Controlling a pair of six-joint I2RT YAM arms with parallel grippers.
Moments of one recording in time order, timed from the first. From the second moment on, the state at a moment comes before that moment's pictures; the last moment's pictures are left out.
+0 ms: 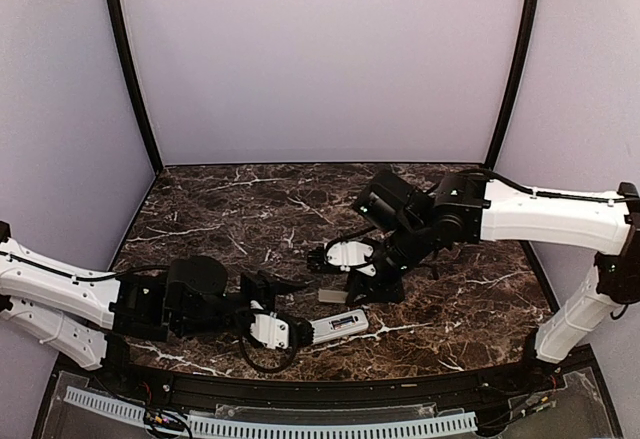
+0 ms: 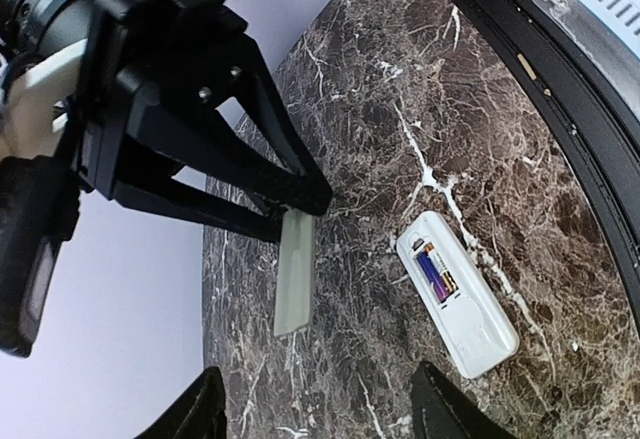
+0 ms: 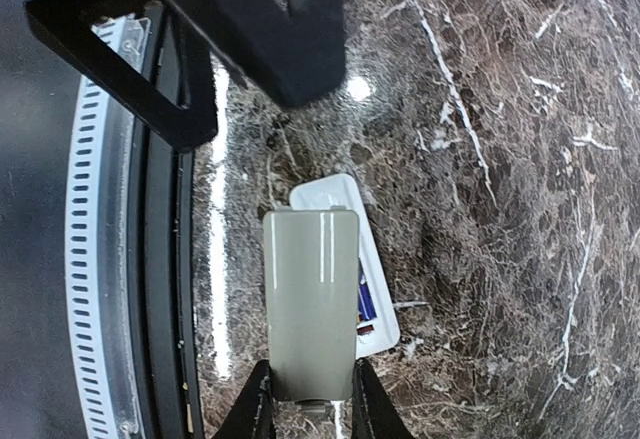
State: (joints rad) left arm -1.34 1.17 0.62 0.14 -0.23 0.93; right arm 1.11 1.54 1.32 -0.86 -0.24 -0.43
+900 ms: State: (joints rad) left arm -1.39 1.21 0.71 0.09 -0.26 1.15; right arm 1.21 1.54 1.40 -0.88 -0.27 -0.39
